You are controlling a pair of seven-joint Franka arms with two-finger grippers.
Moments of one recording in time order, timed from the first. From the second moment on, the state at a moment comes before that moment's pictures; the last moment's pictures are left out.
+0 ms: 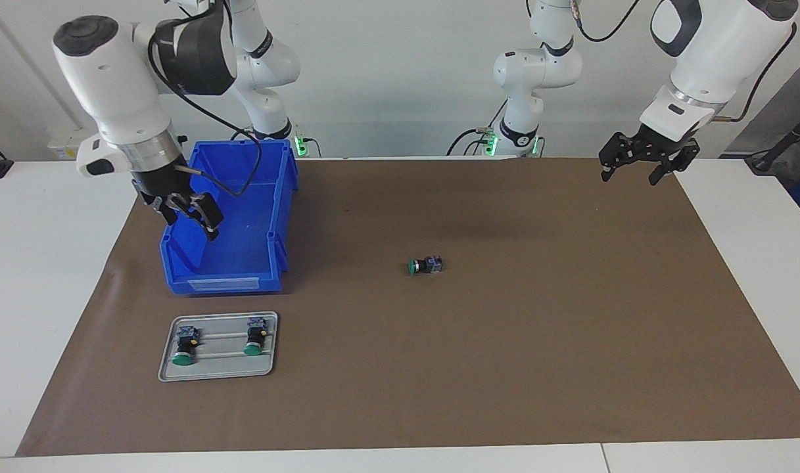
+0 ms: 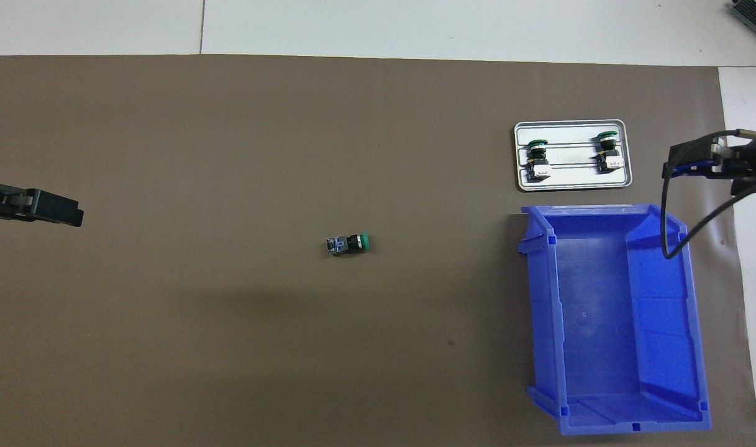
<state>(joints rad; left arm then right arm) -0.02 -0.05 -0.01 -1.67 -0.02 1.59 0.13 0.07 0.00 -0.11 -1.58 0.00 1.65 0.18</state>
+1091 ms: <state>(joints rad) -0.42 -0.05 -0.06 -1.89 -0.04 2.01 0.41 0.07 -0.04 -0.10 -1.58 -0.03 1.55 0.07</state>
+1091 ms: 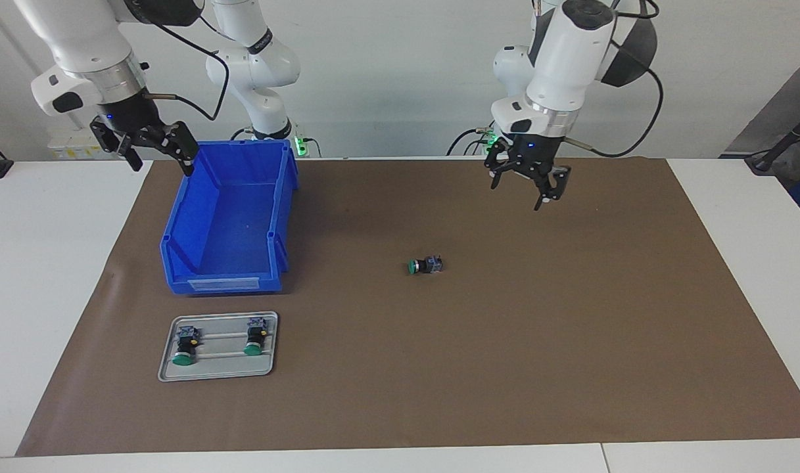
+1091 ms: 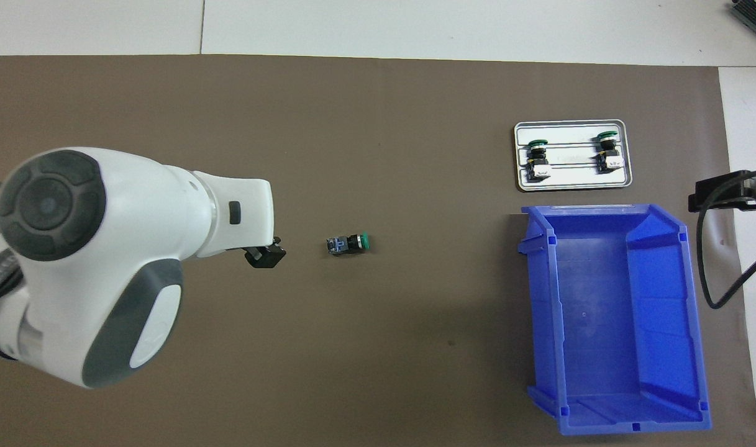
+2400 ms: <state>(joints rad) -0.61 0.33 -0.06 -1.95 -0.04 2.53 0.54 0.09 -0.04 -0.10 -1.60 -0.05 1.55 0.02</state>
